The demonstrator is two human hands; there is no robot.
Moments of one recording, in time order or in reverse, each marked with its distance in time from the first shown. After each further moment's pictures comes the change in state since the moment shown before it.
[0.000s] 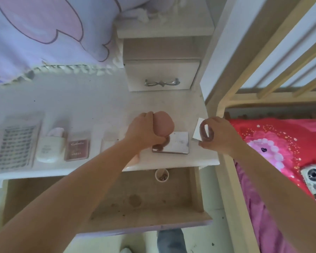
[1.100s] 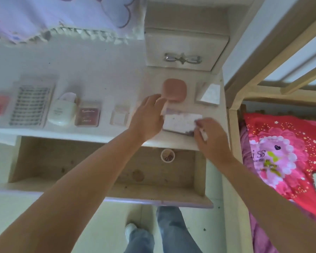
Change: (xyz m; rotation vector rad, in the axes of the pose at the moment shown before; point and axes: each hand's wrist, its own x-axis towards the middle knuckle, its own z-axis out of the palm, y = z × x) left_hand -0.033 -0.025 0.024 0.071 0.230 0.181; right_hand -0.027 -0.034 0.066 0.151 0.391 -0.308
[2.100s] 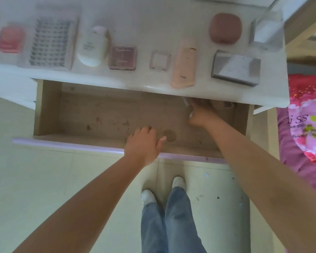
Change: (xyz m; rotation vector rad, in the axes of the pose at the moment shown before) left_hand -0.180 -0.089 0.067 0.081 -0.403 -0.296; right_hand -0.030 -0.033 0.147 -0.304 -0.752 0.361
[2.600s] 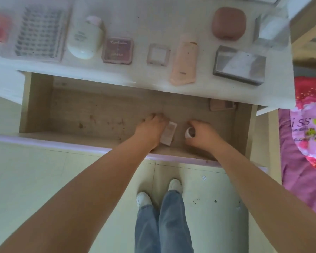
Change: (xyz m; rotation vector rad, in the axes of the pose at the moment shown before) left_hand 0.057 0.012 0.006 0.155 -0.116 0.116; right_hand -0.045 0.002 0.021 0.148 -0.092 -0.049
